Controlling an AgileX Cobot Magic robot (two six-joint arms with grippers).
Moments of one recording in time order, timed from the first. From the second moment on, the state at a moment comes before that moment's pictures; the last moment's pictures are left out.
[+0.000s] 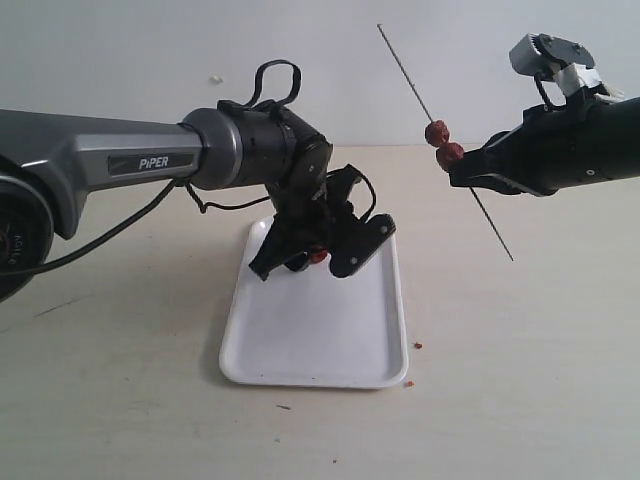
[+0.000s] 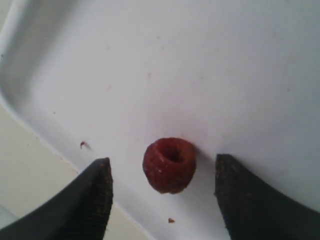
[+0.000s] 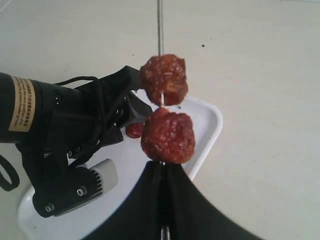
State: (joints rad) left arm -0.70 2.39 -1.86 0.23 0.72 1.54; right arm -0.10 1.68 -0.96 1.35 0.66 -1.41
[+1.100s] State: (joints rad) left arm -0.70 2.40 -1.86 0.24 0.74 1.54; right arm -0.10 1.68 -0.96 1.35 0.66 -1.40
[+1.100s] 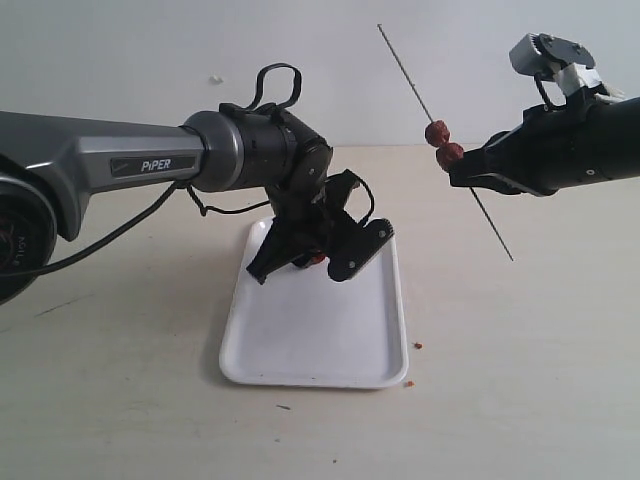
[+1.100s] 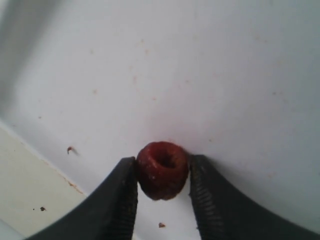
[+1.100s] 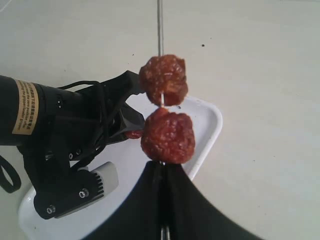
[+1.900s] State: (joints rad) left arm -0.70 2.40 -1.86 0.24 0.75 1.54; right arm -0.10 1.68 -0.96 1.35 0.66 -1.40
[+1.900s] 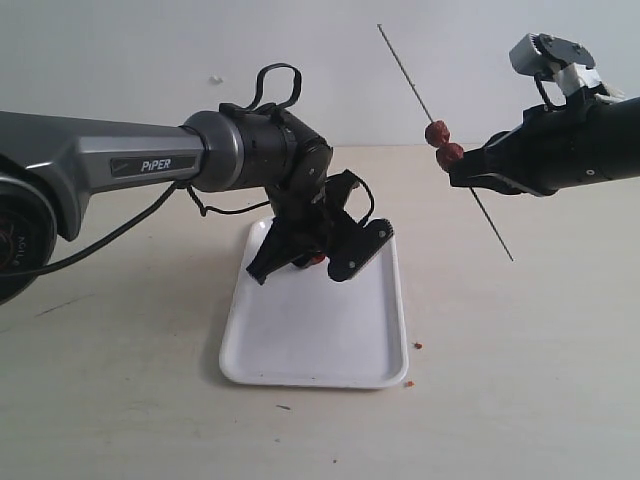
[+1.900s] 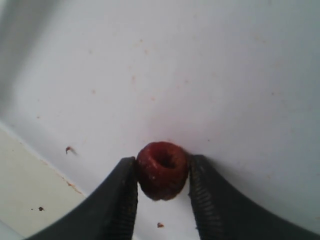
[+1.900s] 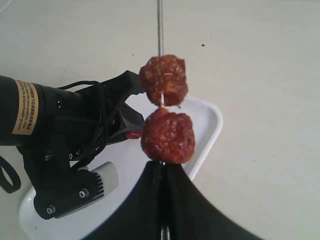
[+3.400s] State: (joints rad) left arm -0.70 2.35 -1.86 0.22 0.76 1.04; right arm -0.10 1.68 -0.96 1.21 0.54 -1.27
